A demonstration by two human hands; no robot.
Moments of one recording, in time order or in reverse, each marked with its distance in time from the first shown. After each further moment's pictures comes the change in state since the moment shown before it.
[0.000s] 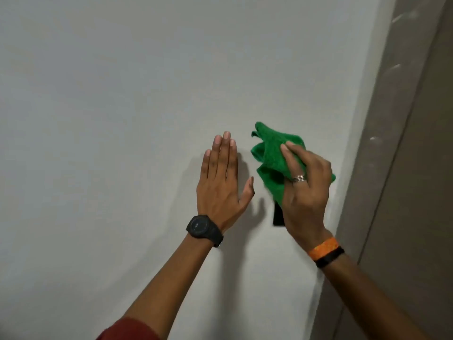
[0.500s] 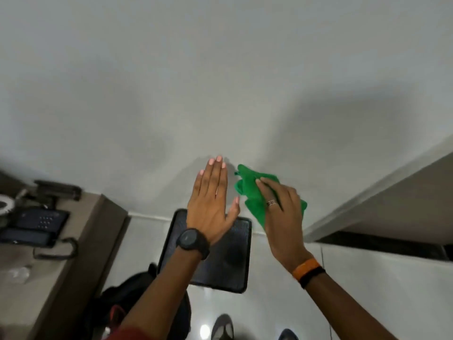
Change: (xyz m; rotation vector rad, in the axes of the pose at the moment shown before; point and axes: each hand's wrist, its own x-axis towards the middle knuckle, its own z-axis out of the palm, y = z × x) left_hand -0.508 -0.058 0.094 -0.043 -0.709 -0.285; right_hand -0.492 -0.085 0.023 0.239 -0.901 0.519
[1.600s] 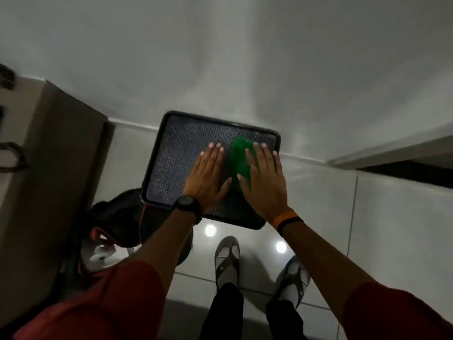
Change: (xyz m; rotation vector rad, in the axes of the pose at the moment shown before) left_hand -0.210 -0.097 0.256 -0.102 -0.588 -0.132; right_hand -0.184 0.144 0.244 -0.412 -0.651 0.043
